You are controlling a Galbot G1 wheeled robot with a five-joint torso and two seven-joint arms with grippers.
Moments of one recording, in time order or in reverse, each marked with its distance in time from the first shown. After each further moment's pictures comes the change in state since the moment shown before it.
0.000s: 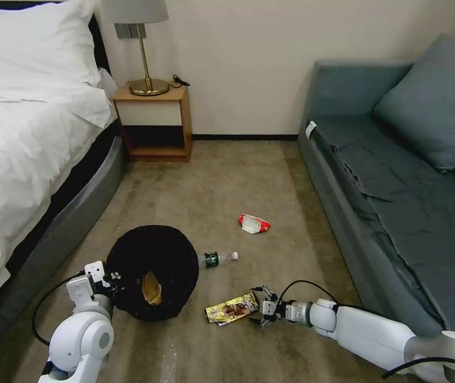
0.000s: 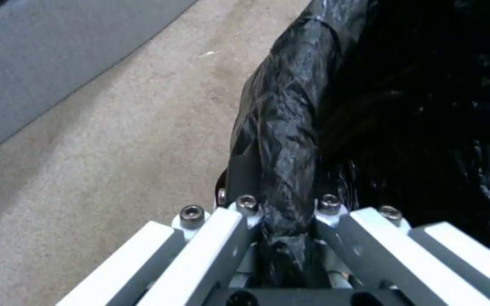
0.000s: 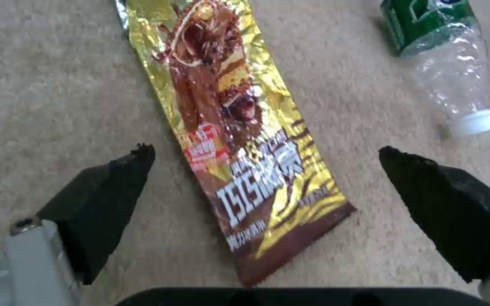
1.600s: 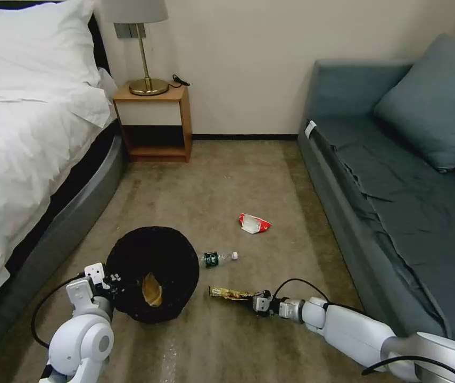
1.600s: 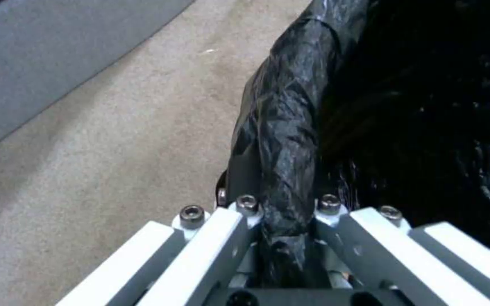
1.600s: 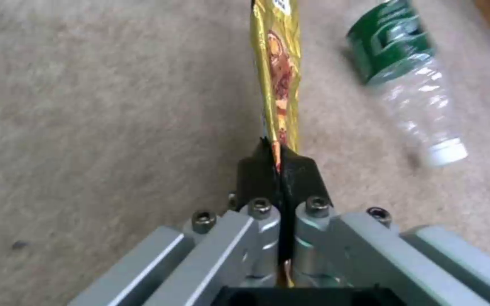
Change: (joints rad) left arm 0.012 -0.003 0.001 -0.005 0.004 -0.009 0.001; right arm -0.021 0.075 0.117 -0.111 -0.051 0.109 -0.003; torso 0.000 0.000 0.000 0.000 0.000
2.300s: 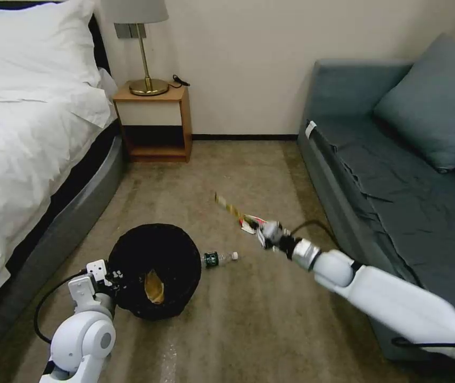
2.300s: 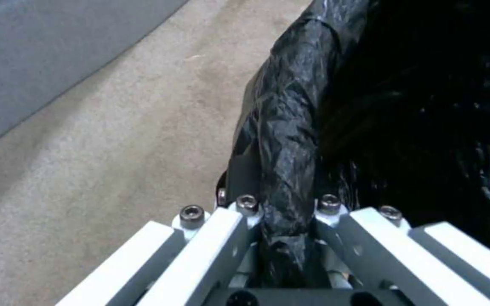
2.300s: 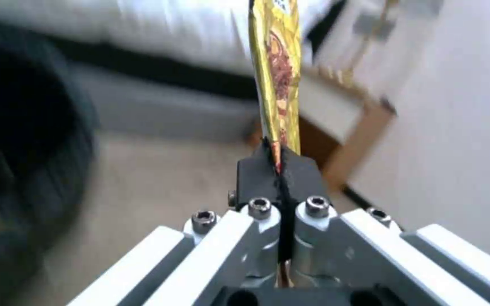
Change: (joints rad) left arm -0.019 -0.002 0.019 -0.006 -0.005 0.009 -0.003; right arm 0.099 -0.350 0.207 0.949 0.440 -0.338 0.198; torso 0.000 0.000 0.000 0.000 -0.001
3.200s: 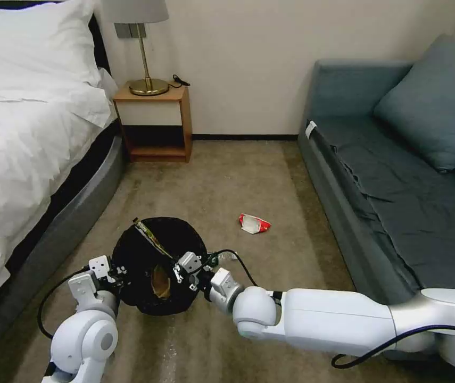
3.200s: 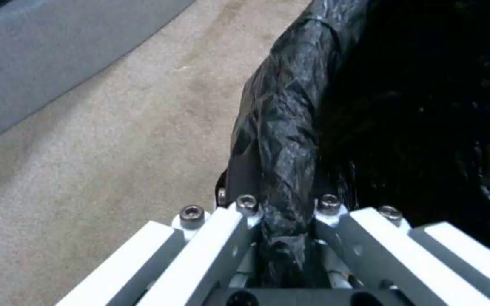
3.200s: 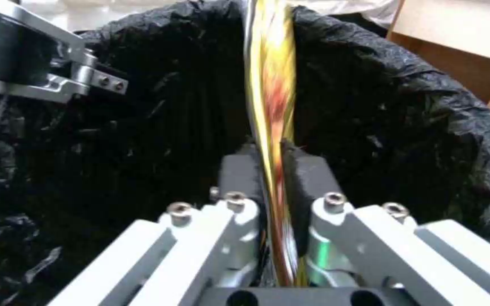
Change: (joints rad) left arm 0.017 -0.019 -0.004 -0.075 -0.025 0.014 -0.022; right arm 0.176 0.302 -0.505 0.044 0.270 -0.153 0.391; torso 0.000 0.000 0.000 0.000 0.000
